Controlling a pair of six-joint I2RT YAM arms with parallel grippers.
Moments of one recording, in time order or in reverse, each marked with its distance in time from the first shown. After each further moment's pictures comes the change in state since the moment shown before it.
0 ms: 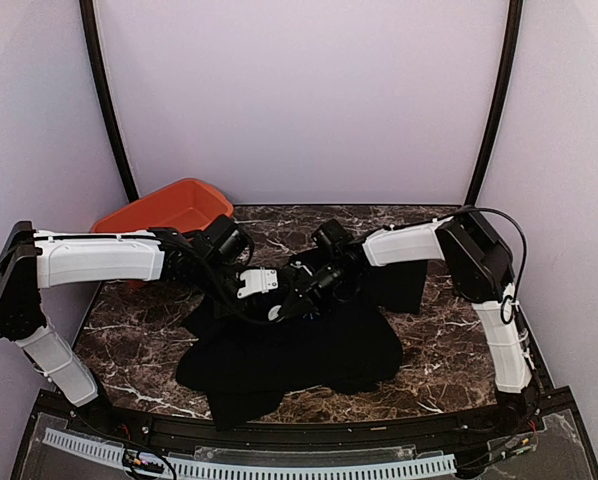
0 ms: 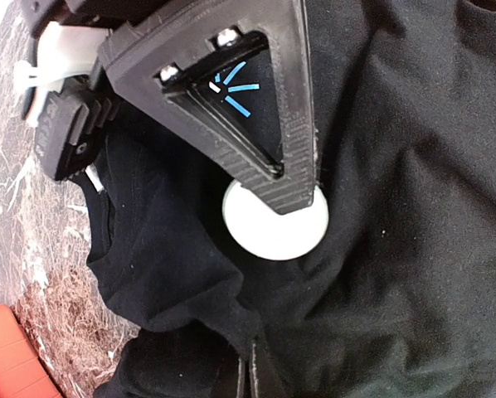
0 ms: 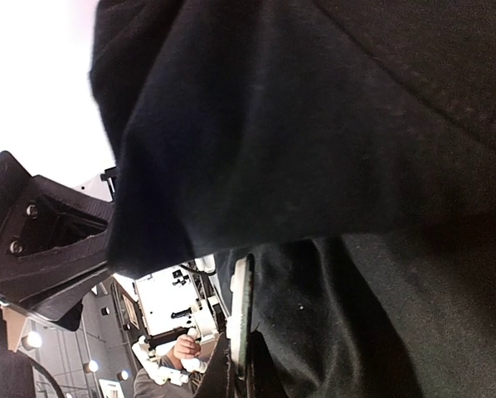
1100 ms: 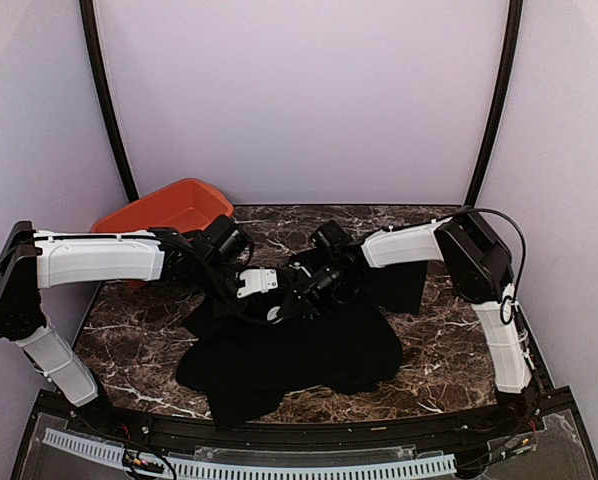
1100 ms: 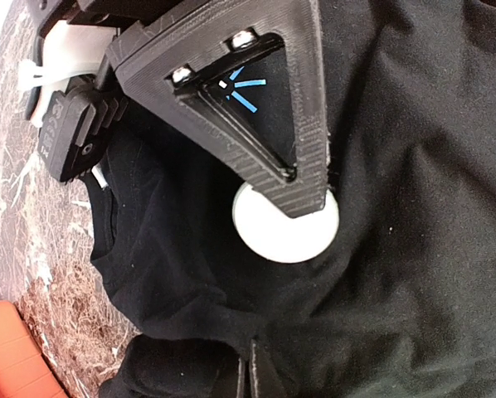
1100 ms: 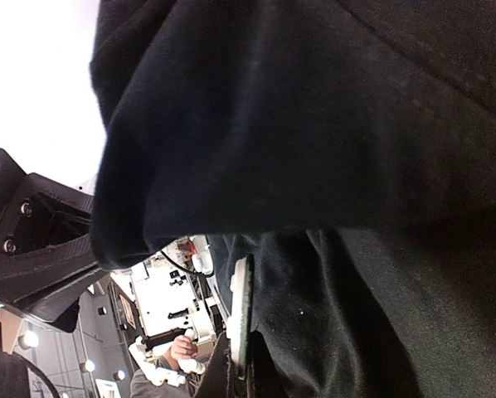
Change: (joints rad) left arm 0.000 0.000 0.000 0.001 -0.019 -0.001; right arm 0.008 -0.002 -0.001 0.018 0.008 0.004
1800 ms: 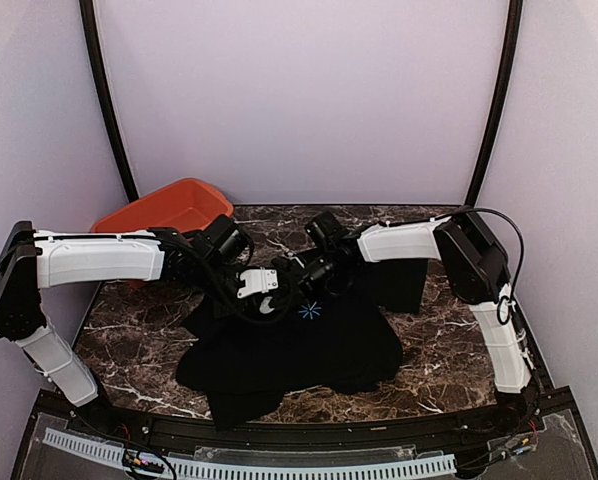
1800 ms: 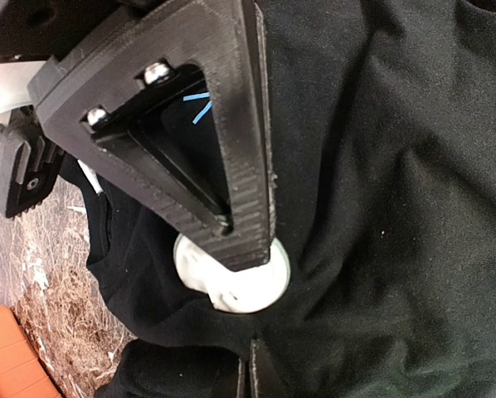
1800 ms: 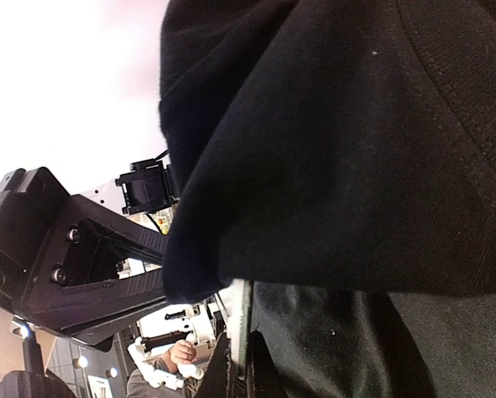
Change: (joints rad) left arm 0.000 0.000 0.000 0.000 0.021 0.000; right arm 0.007 0.023 0.091 0.004 -0.006 0.023
